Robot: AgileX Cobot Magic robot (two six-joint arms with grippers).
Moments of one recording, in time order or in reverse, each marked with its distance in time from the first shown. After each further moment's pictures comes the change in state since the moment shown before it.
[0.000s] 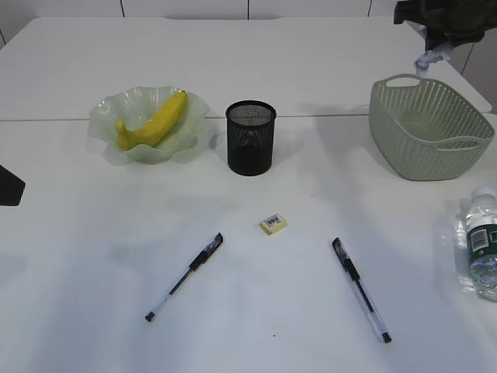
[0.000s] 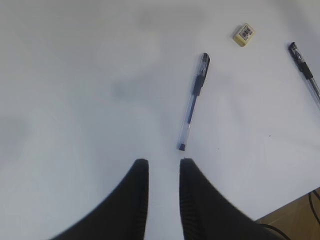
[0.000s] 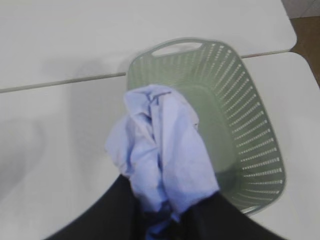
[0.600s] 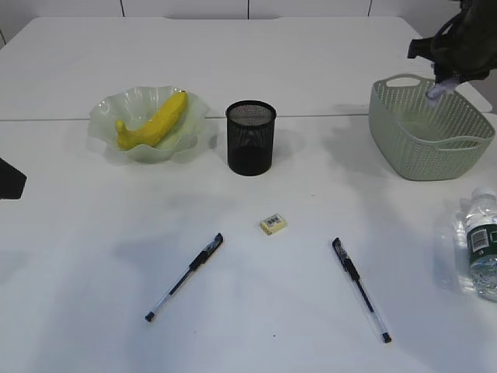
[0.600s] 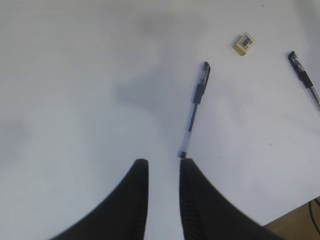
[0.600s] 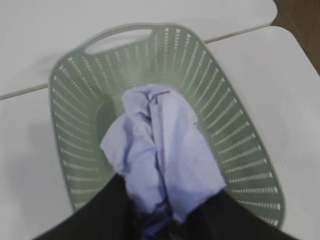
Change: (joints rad) left arm 0.000 0.000 0.000 0.000 -0.026 0.000; right arm -0.109 0.148 -0.011 0.005 -0.115 0.049
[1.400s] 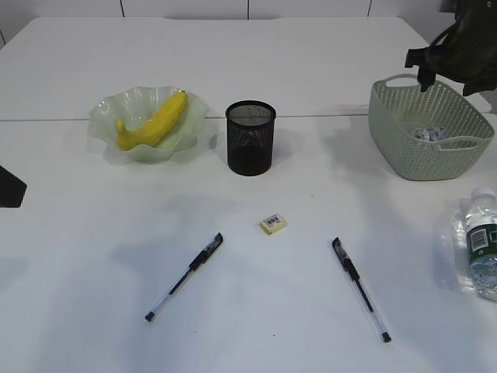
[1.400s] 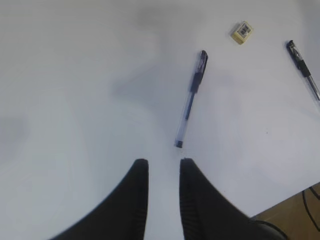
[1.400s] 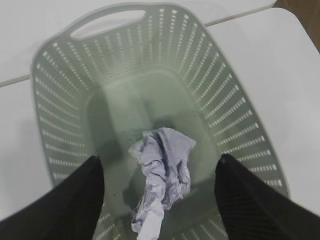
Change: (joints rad) left arm 0.000 0.002 0.000 -0.006 0.027 0.000; right arm -0.004 0.045 -0.026 0.000 0.026 0.017
